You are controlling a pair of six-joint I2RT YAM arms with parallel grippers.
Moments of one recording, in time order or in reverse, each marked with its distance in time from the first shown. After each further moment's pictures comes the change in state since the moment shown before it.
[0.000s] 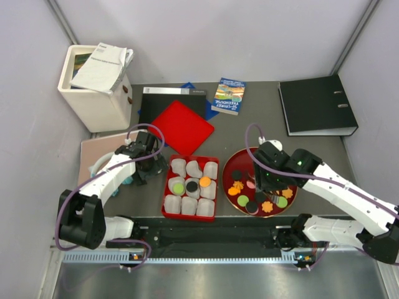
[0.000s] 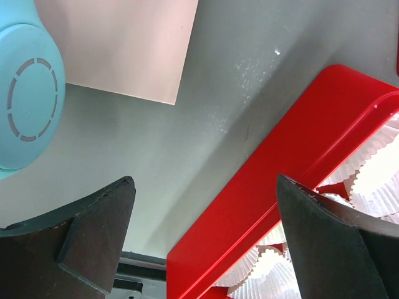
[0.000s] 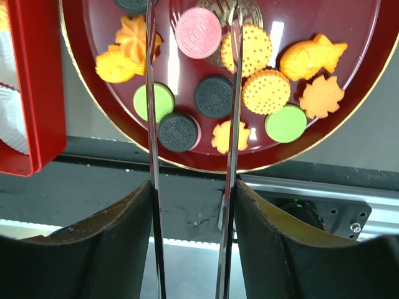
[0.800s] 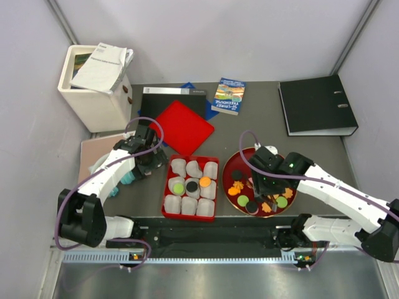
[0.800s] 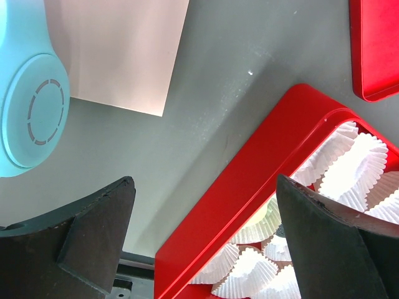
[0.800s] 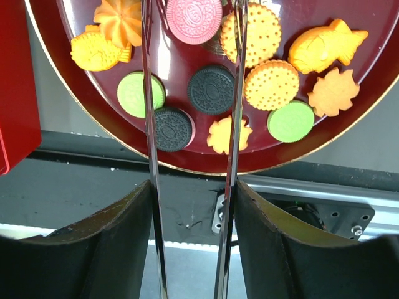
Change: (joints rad) left arm 0.008 0.017 0.091 -0.039 -0.020 -0.019; right arm 0.000 0.008 -0.107 0.059 -0.031 -0.021
